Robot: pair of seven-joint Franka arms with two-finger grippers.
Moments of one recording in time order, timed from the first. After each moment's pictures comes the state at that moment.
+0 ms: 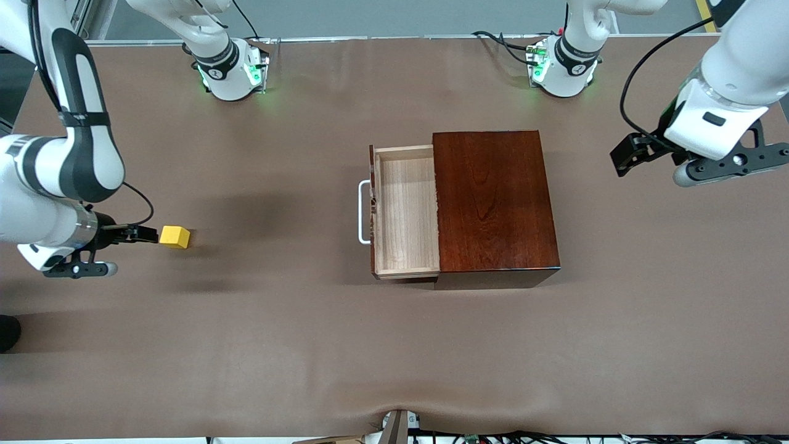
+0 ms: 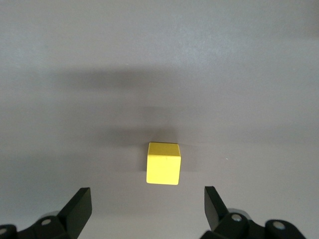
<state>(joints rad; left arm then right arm) -0.31 0.06 0.08 -1.48 0.08 1.52 -0.38 -0.03 0.33 -0.10 -1.84 0.01 2.01 -0.14</state>
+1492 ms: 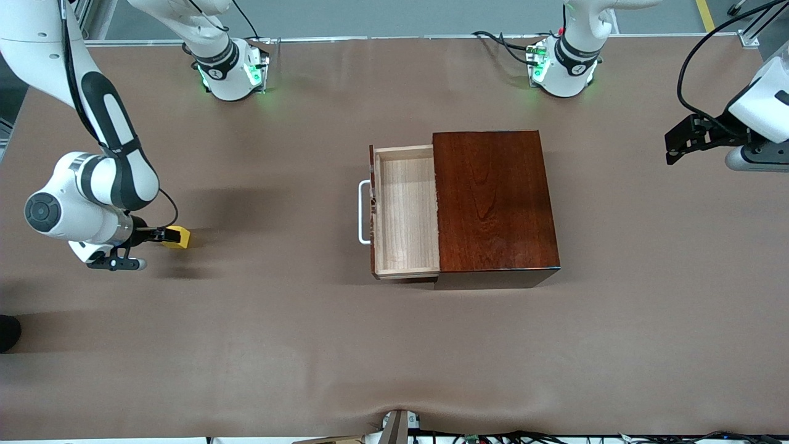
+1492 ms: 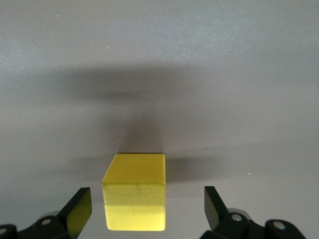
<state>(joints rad) -0.04 0.01 -0.07 -1.50 0.07 1.53 -0.01 -0.09 0.43 -0.09 -2.05 0.04 2.33 -0.15</state>
